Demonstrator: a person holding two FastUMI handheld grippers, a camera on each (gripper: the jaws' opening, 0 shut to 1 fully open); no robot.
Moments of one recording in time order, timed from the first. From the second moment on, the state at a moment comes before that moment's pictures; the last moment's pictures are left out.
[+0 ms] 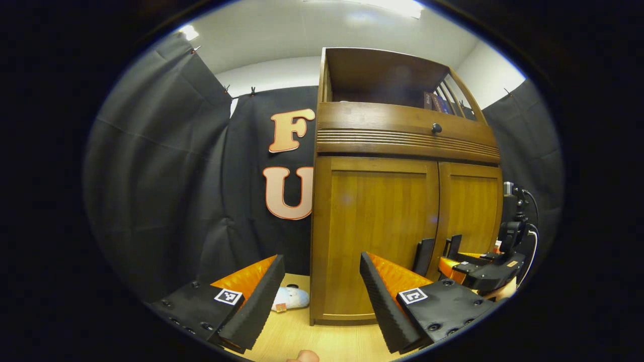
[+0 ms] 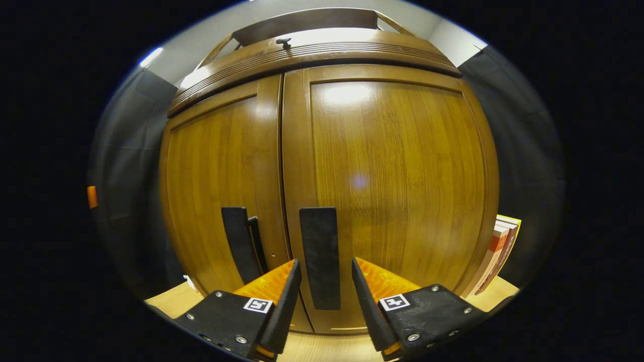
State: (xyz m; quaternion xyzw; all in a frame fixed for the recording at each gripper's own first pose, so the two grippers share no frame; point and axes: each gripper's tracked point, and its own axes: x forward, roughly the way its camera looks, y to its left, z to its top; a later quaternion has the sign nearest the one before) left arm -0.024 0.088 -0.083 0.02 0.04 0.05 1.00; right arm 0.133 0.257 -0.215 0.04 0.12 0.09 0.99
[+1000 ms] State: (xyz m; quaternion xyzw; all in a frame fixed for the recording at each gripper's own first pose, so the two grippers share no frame) left arm -0.049 0.084 -0.090 0.02 0.04 0.04 1.00; right arm 0.073 0.241 -0.208 0.04 0.13 0.13 0.98
